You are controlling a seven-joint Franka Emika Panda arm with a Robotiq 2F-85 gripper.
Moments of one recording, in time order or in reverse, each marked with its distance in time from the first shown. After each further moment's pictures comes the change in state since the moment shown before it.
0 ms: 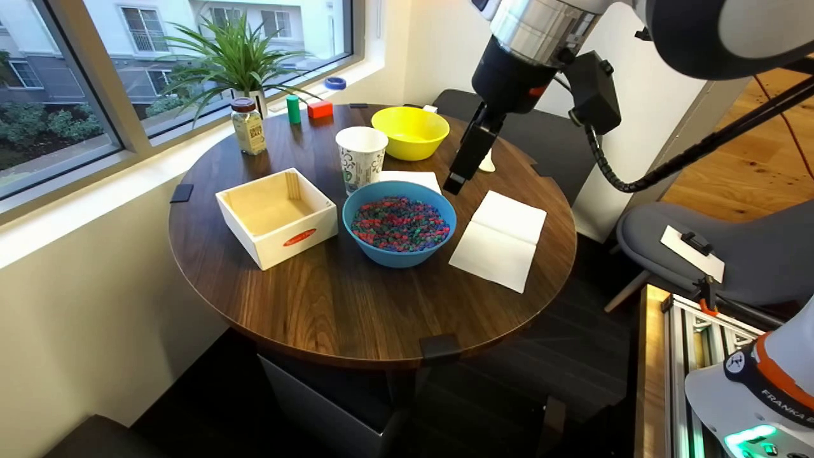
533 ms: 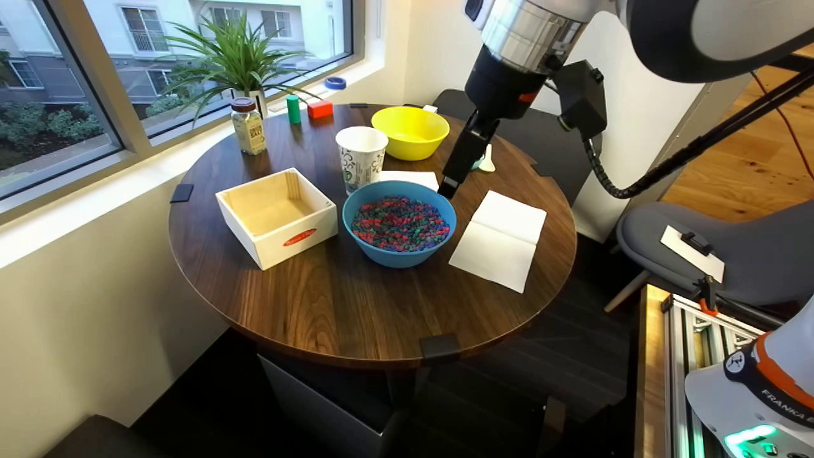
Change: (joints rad) arm 0.000 0.032 -0.010 0.011 0.025 0.001 0.020
